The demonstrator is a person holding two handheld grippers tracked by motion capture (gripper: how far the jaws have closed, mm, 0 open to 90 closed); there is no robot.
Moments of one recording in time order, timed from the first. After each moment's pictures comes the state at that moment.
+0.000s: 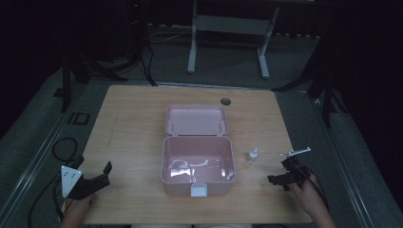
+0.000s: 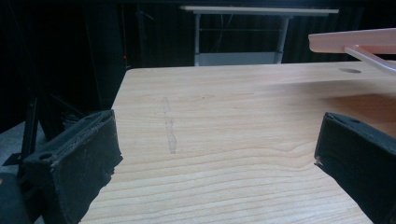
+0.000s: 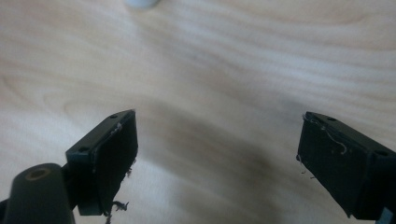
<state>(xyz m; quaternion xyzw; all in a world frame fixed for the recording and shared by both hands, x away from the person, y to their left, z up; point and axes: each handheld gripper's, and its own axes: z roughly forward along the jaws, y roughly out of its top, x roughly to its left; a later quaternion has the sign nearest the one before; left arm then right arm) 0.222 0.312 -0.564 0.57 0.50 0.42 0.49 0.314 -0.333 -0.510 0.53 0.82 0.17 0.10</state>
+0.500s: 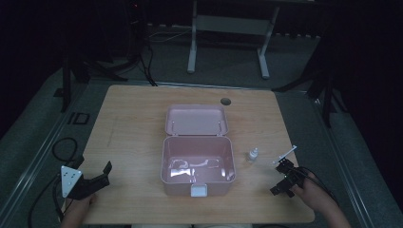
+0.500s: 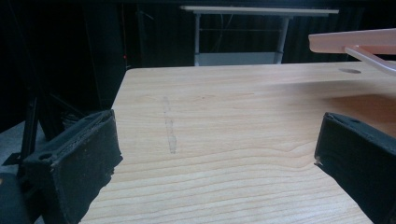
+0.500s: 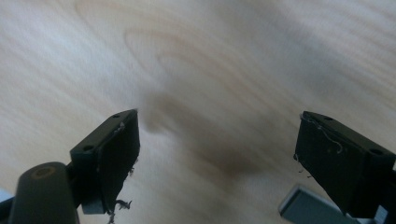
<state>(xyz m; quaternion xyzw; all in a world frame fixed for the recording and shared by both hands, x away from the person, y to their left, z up) 0.222 0.312 -0.564 0.57 0.50 0.42 0.49 0.315 -0.323 -0.509 0.46 0.89 0.04 0.00</state>
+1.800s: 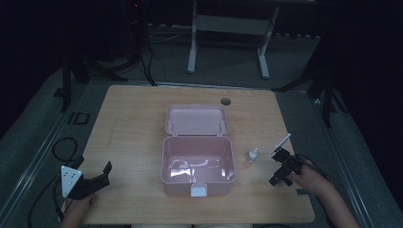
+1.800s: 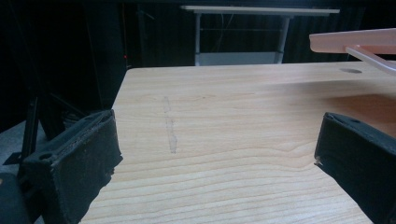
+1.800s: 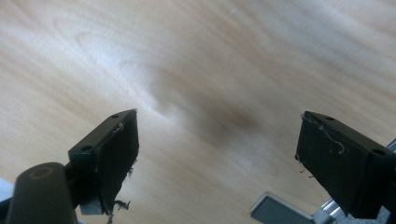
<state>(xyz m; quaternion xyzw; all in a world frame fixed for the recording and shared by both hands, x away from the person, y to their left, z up) 0.222 0.312 -0.564 0.57 0.50 0.42 0.49 0.351 -0.313 -0.492 0.45 0.89 0.01 0.00</state>
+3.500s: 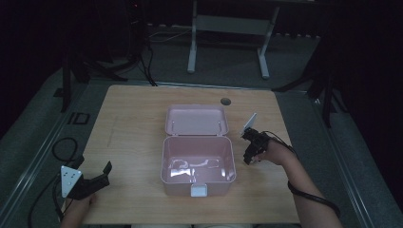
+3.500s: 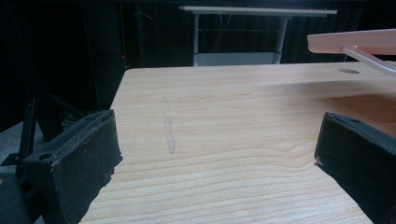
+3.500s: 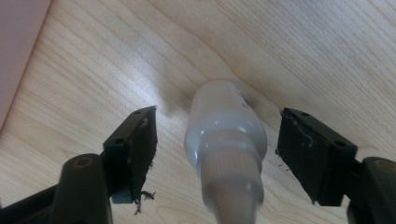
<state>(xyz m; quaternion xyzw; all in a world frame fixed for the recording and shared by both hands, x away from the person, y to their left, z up) 0.222 0.313 -0.564 0.57 0.50 0.42 0.50 0.430 -0.225 -0.501 0.42 0.90 -0.02 -0.02</state>
